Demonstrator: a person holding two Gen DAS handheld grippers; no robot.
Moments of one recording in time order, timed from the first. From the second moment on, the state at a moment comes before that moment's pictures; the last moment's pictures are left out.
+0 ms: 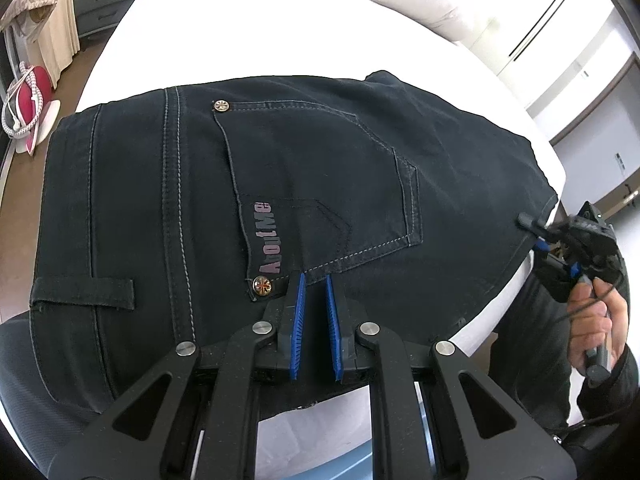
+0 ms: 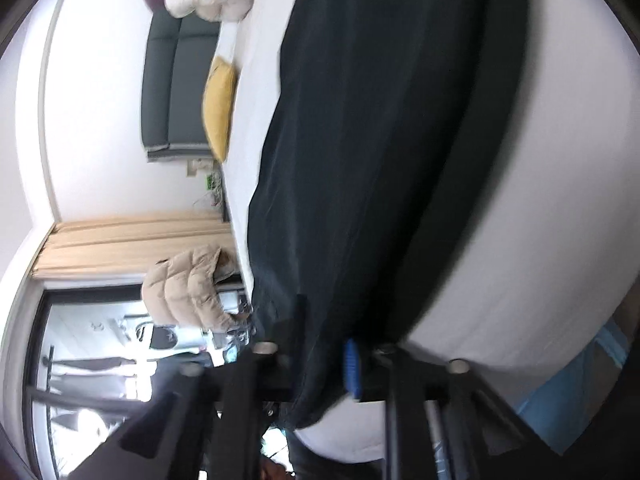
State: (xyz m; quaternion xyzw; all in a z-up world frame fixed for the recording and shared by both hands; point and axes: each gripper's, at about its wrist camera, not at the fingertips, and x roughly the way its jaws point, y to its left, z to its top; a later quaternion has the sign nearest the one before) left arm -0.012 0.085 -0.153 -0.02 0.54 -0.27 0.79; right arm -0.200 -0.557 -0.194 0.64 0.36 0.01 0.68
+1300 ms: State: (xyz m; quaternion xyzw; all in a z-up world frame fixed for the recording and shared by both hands) left arm -0.005 0.078 -0.158 -0.02 0.55 -0.27 0.79; right arm -0.276 -0.706 -0.189 0.68 0.19 -0.15 0.70
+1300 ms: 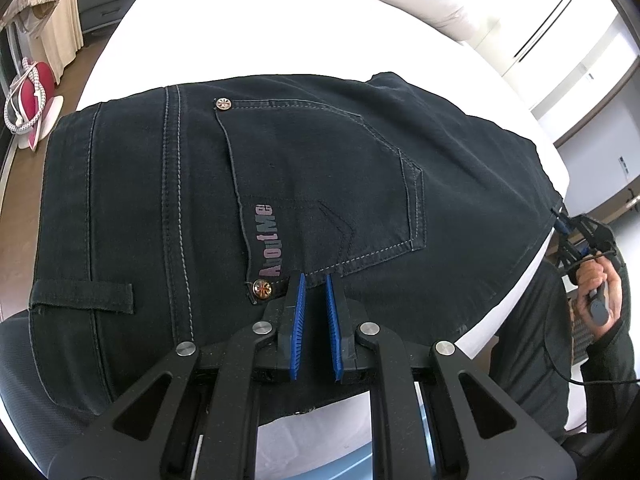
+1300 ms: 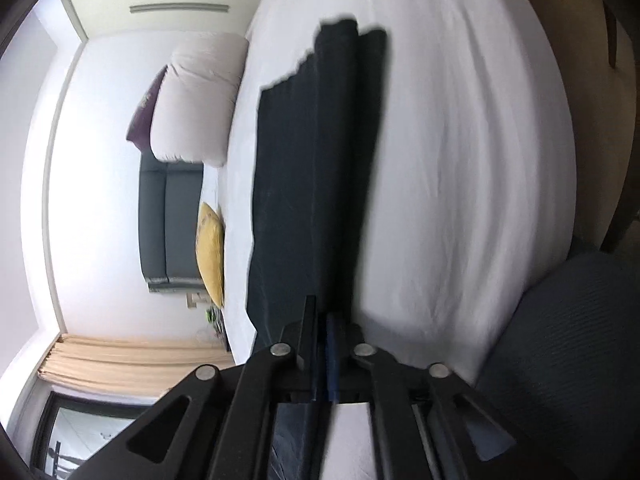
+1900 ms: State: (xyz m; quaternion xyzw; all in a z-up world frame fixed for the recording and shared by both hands) left arm -0.005 0.077 -0.158 -0.02 0.55 -0.27 0.79; right arm -0.293 -0.754 -0.194 0.68 0.14 -0.21 0.69
